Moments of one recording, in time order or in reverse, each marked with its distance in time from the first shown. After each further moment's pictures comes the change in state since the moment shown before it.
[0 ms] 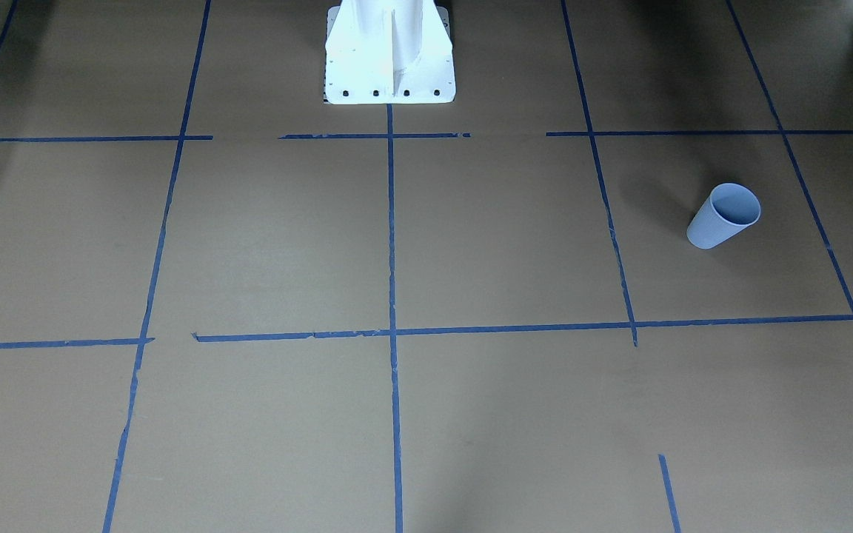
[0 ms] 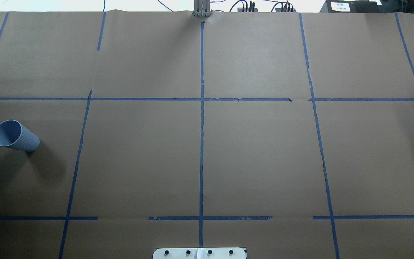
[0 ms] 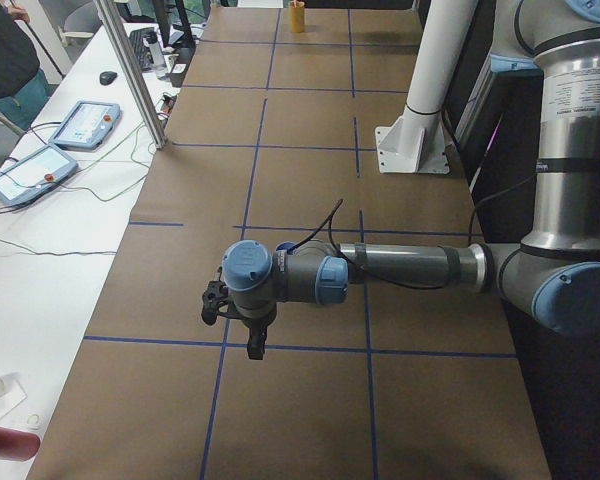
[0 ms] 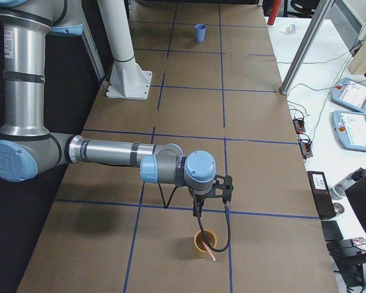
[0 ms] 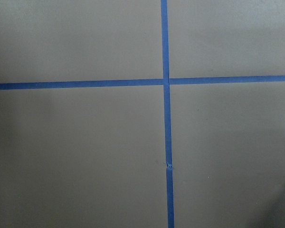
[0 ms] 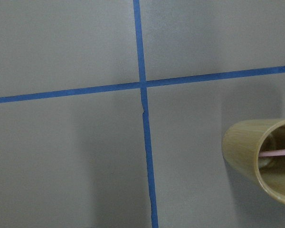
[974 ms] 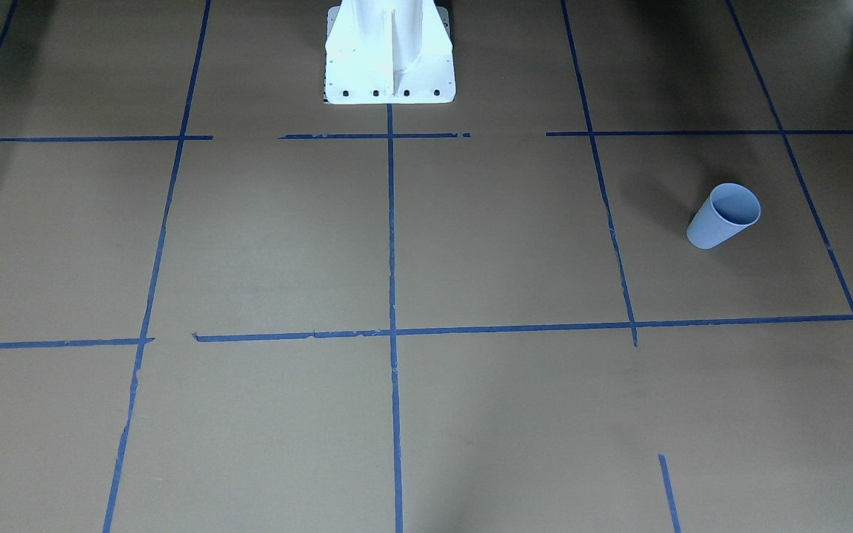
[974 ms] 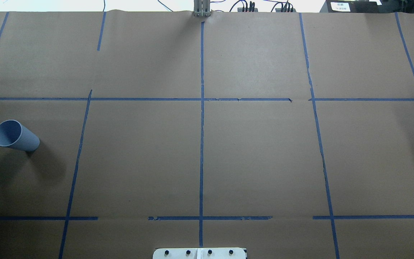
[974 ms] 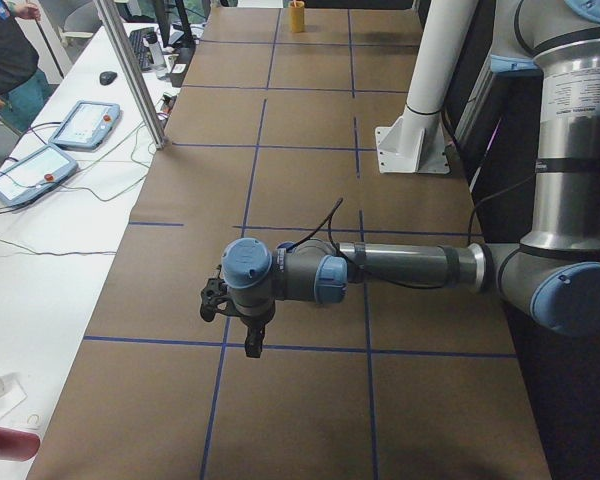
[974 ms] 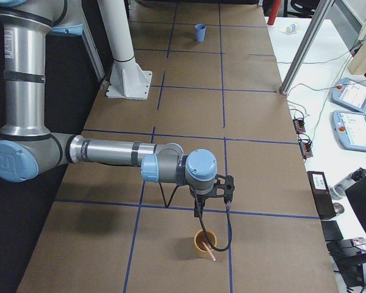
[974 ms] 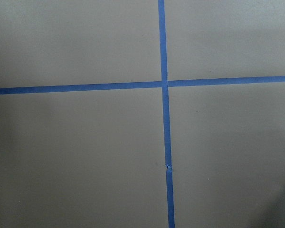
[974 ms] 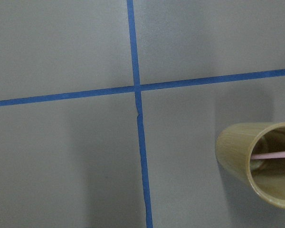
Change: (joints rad) left arm 0.002 -0.006 -0.018 -0.019 -0.002 0.000; right arm 0.000 0.006 0.001 0.000 -0.024 0.010
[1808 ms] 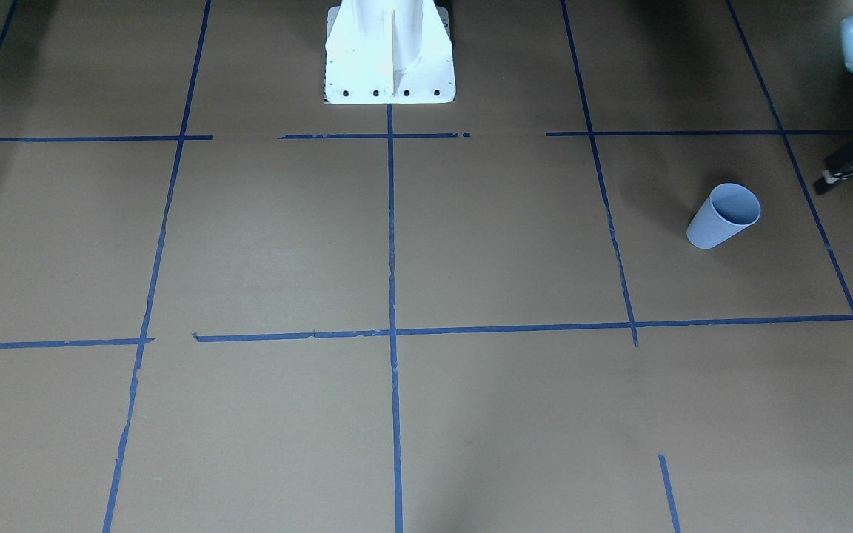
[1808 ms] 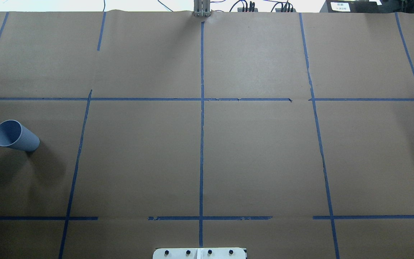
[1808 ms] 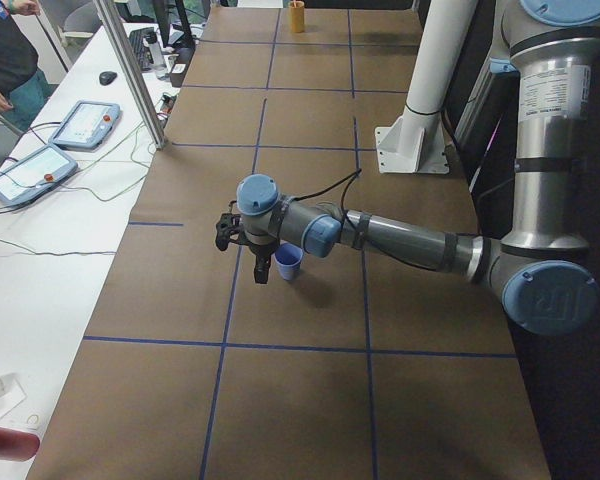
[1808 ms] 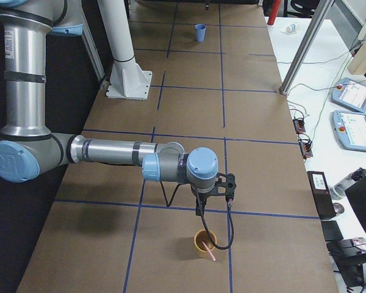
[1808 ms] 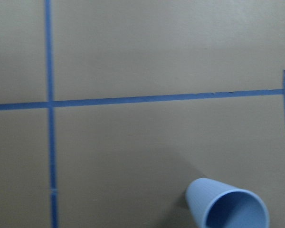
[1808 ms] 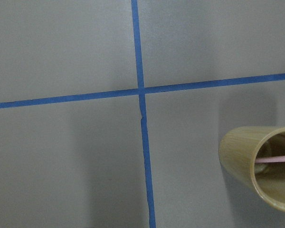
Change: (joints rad) left arm 0.289 0.021 -0.162 -0.211 -0.043 -0.466; right arm 0.000 0.004 0.002 0.001 0.006 -0.002
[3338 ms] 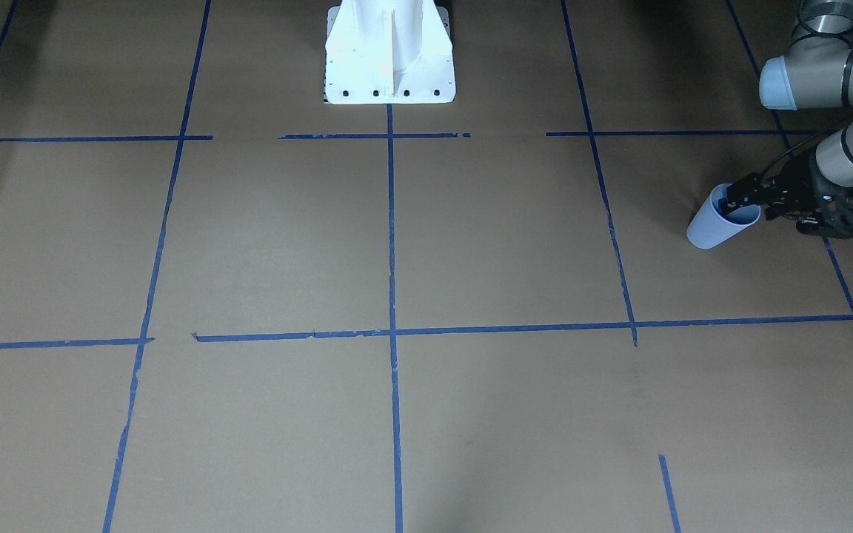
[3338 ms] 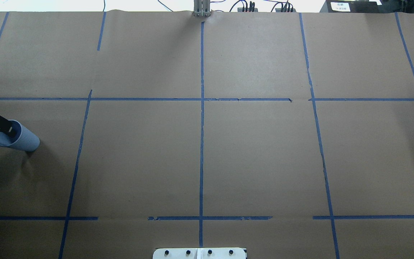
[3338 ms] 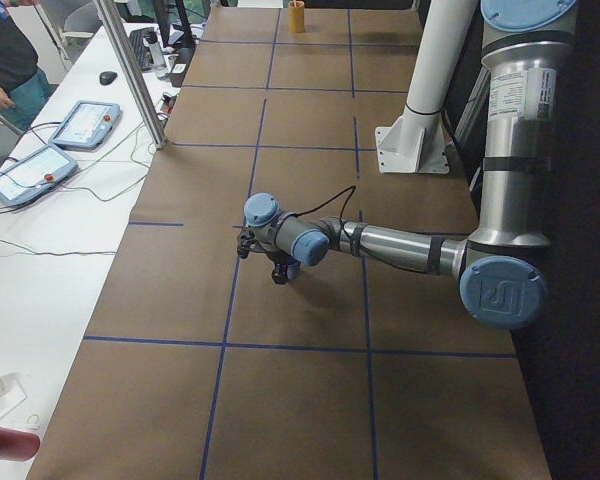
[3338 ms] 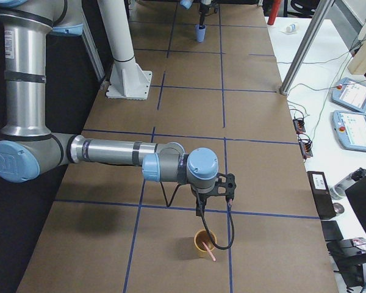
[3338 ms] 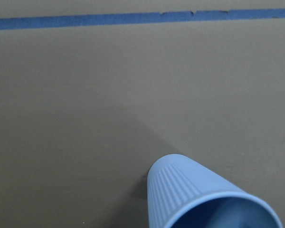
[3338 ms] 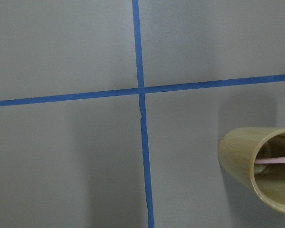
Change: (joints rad) left arm 0.221 -0.046 0.137 -0.073 0.034 -0.085; right arm 0.000 0.000 -0.002 0.000 -0.002 -0.011
